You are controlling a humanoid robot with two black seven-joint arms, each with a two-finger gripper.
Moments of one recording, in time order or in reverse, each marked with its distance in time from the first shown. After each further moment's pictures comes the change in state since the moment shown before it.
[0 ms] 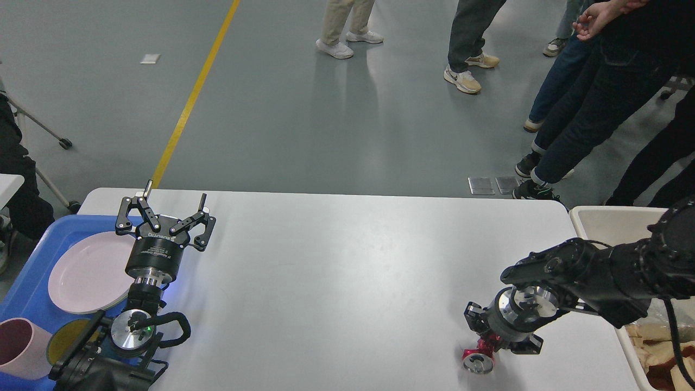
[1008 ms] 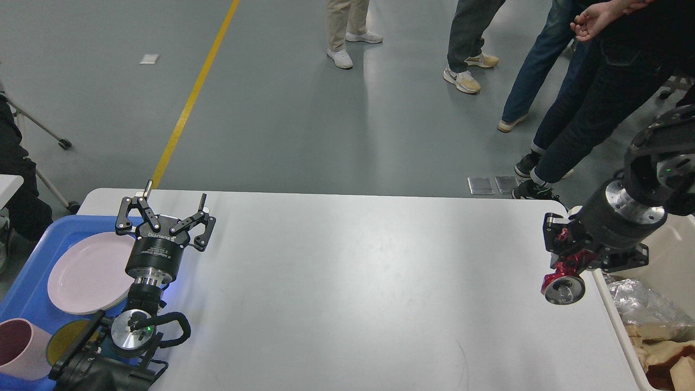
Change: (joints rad) left arm 0.000 0.000 0.000 0.000 0.000 0.000 0.000; right arm 0.792 -0.186 -0.494 0.354 0.018 0.448 0.190
